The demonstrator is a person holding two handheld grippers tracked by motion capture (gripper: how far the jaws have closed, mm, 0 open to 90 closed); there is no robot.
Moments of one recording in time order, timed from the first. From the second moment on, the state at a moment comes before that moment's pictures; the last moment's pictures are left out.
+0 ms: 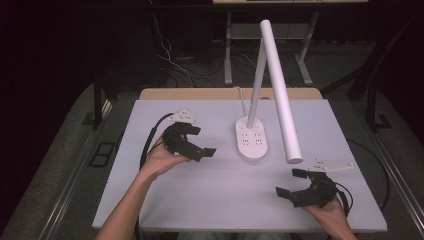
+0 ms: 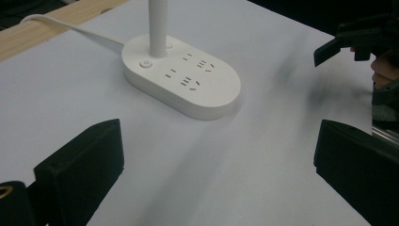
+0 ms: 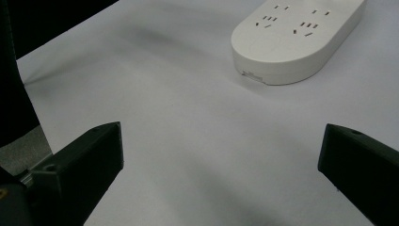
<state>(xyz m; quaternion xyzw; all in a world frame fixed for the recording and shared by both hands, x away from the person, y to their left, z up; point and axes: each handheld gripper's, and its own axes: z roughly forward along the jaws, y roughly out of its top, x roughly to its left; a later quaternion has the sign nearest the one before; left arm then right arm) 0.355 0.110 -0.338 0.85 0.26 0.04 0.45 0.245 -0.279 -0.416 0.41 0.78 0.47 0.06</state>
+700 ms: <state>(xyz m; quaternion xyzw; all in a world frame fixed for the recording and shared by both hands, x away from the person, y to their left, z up) 0.387 0.089 -0.330 0.87 0.24 0.05 0.43 0.245 -0.279 -0.416 0.41 0.78 0.47 0.06</state>
